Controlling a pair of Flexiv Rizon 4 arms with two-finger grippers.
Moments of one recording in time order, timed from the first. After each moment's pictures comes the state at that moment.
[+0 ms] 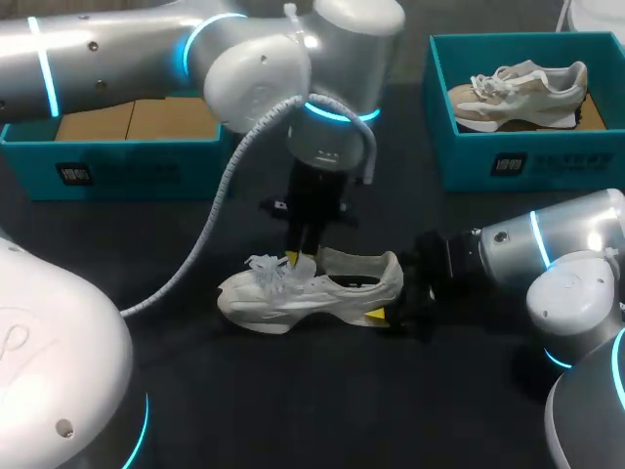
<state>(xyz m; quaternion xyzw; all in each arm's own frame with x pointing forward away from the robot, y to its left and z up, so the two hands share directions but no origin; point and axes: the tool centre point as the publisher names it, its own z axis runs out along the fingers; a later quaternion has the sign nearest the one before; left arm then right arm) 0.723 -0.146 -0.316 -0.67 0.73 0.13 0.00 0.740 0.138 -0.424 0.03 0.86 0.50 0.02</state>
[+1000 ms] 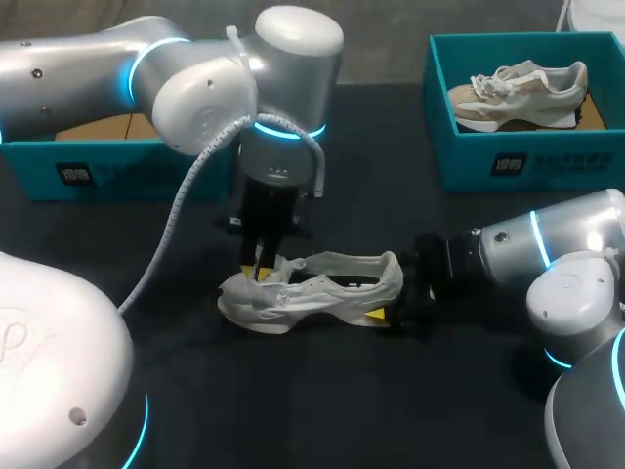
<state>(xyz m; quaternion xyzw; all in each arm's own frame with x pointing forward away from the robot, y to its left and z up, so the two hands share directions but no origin) 0.715 -0.082 -0.345 -0.70 0.70 0.15 0.01 0.740 0.138 -0.424 0.03 0.86 0.50 0.02</state>
